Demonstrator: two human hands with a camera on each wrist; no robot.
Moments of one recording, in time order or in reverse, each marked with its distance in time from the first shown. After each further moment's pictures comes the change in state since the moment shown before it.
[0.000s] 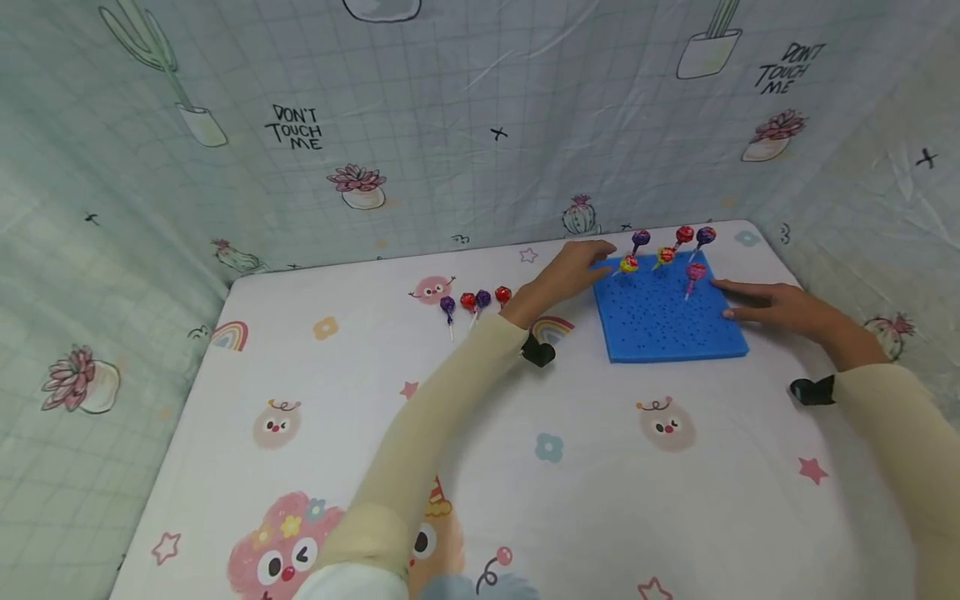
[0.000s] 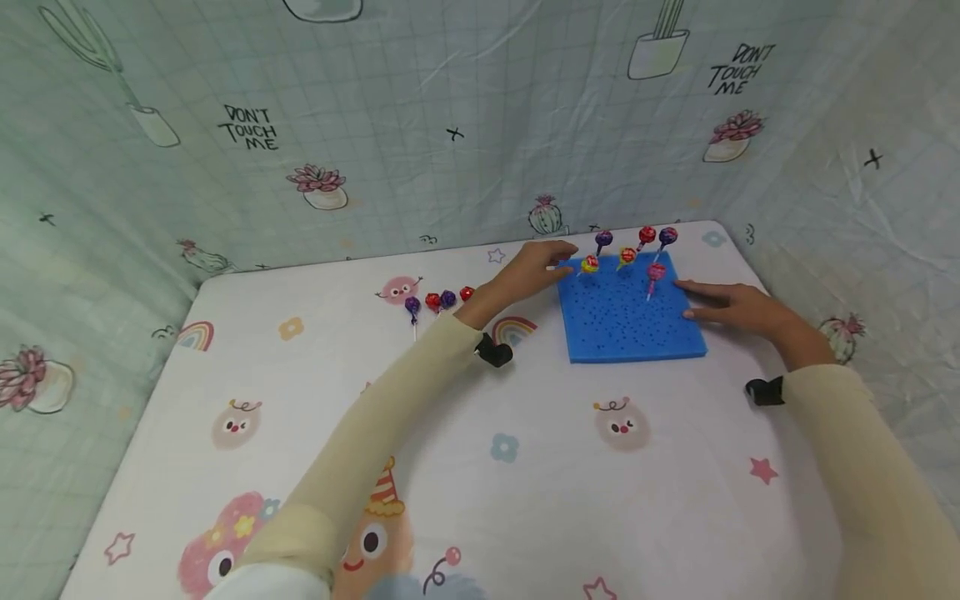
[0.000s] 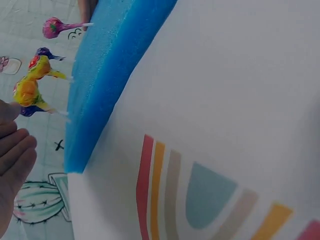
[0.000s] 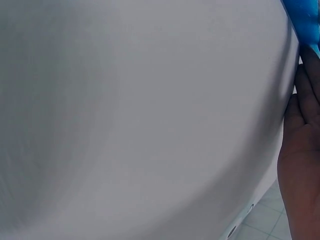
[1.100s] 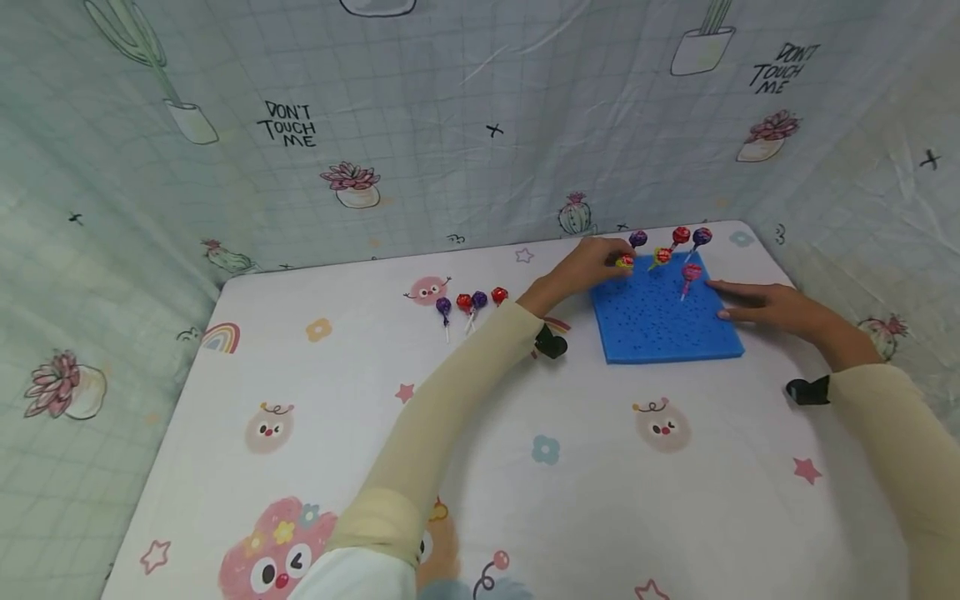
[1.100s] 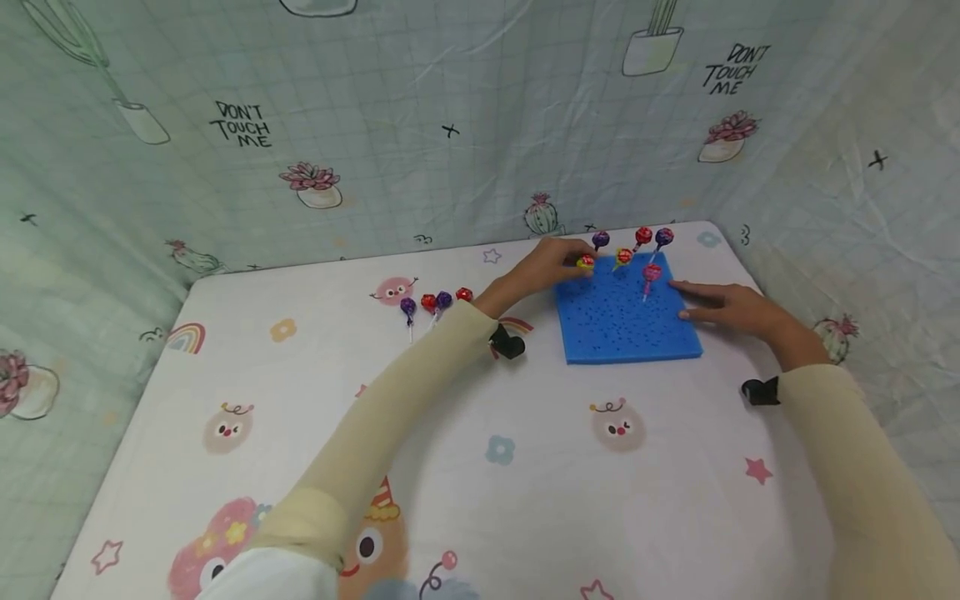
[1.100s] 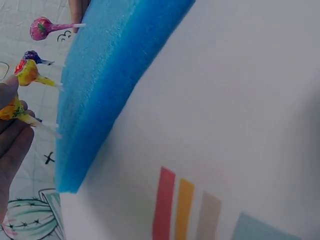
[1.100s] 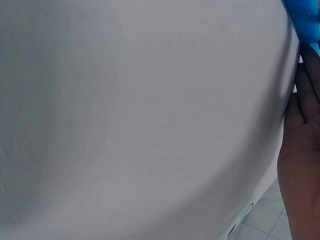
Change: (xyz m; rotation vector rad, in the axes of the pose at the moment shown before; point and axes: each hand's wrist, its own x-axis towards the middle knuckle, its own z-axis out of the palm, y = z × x) left_hand 0.032 0.003 0.015 -0.084 -0.029 0.081; right_hand -0.001 -0.003 0.002 0.002 0.005 -0.007
